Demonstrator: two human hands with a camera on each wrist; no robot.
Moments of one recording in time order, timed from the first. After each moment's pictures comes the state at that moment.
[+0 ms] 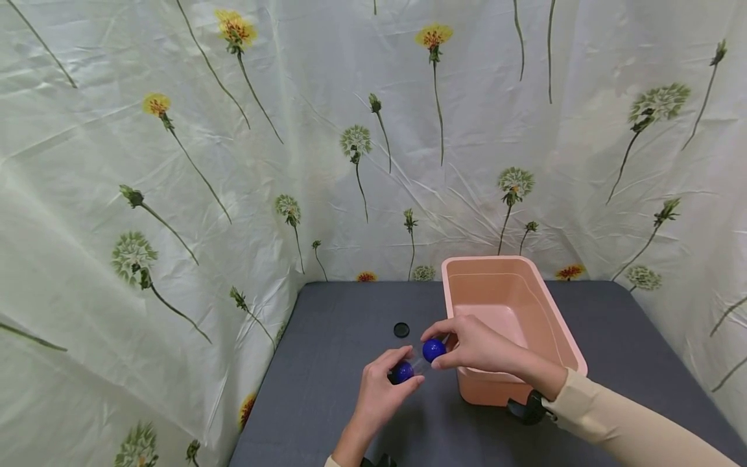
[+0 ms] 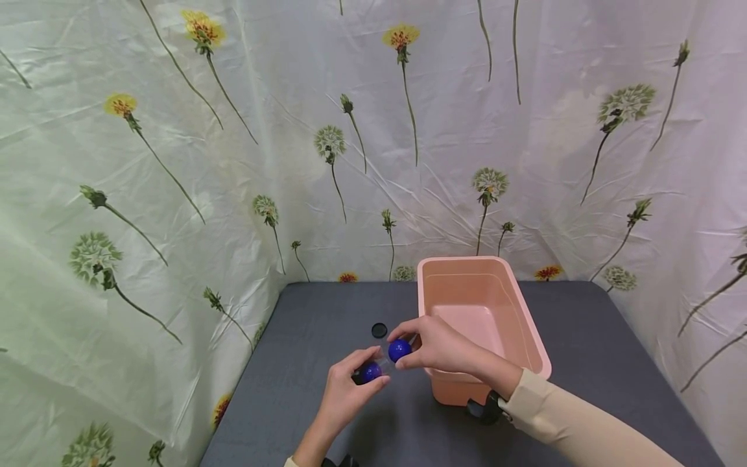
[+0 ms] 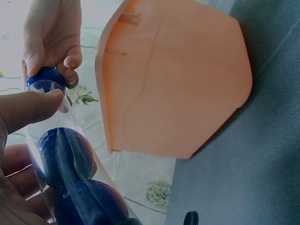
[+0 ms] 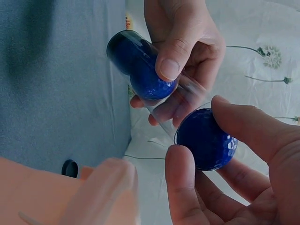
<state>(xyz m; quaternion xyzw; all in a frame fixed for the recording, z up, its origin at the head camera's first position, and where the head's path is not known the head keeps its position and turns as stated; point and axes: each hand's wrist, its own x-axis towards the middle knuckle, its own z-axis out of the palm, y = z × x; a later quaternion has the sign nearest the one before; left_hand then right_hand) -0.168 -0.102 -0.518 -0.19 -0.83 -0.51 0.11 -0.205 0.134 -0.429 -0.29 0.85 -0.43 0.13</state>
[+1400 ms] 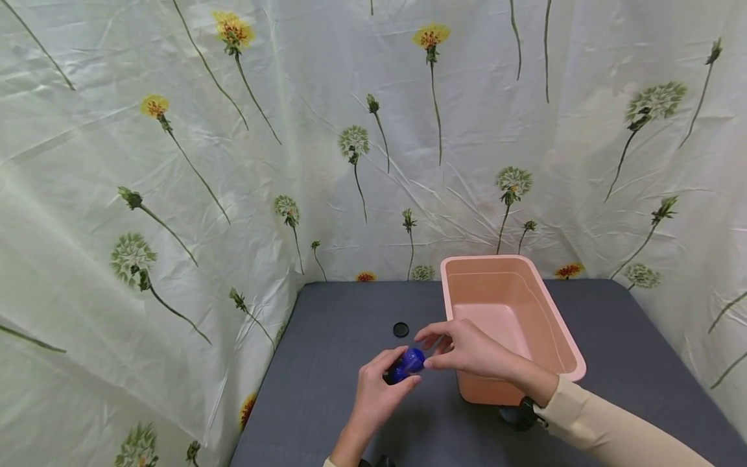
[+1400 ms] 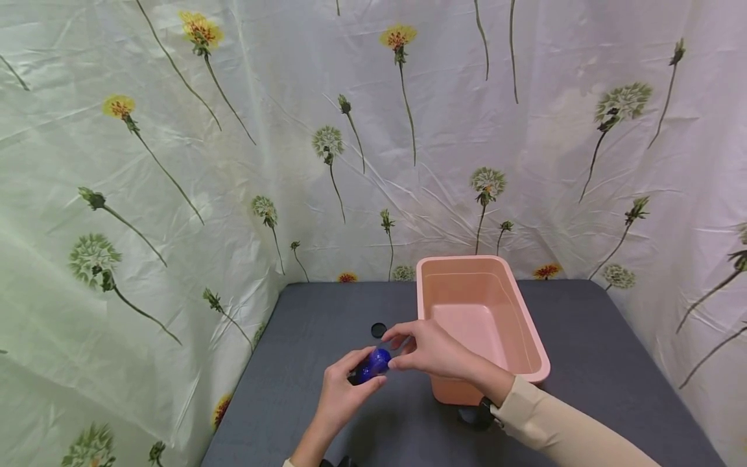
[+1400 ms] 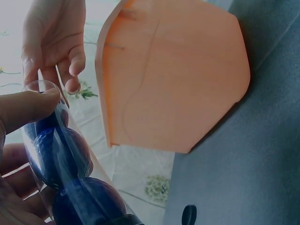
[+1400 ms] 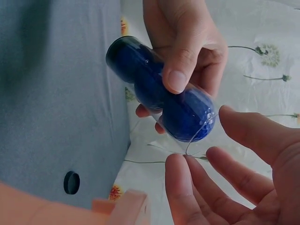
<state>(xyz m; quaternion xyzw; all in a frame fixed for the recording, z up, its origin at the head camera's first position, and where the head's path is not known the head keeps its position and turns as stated) -0.169 -0.107 -0.522 -0.20 -0.82 -0.52 0.13 -0.201 0.126 -0.443 -0.29 0.84 -0.44 0.11</state>
